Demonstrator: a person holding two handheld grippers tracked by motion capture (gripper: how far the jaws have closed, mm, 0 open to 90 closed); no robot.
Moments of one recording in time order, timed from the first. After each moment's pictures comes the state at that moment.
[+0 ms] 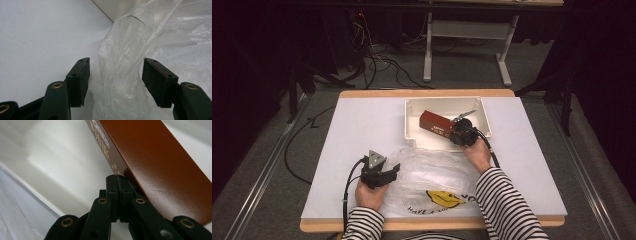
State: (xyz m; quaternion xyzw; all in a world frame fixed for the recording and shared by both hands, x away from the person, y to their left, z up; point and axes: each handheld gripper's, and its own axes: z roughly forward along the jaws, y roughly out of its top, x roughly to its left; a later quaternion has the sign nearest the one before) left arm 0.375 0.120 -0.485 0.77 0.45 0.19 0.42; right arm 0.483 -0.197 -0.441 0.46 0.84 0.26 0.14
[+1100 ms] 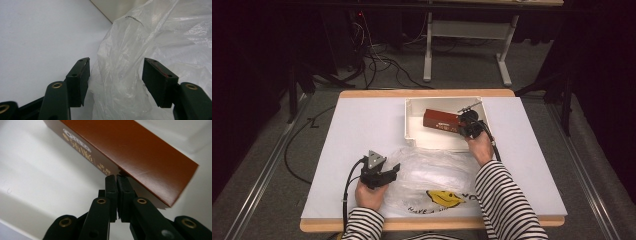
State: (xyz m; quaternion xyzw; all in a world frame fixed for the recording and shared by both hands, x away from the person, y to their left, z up) left arm 0.374 0.121 -0.484 0.76 0.44 0.19 0.43; right arm 0.502 -0.213 -0.428 0.53 0.80 0.22 0.17
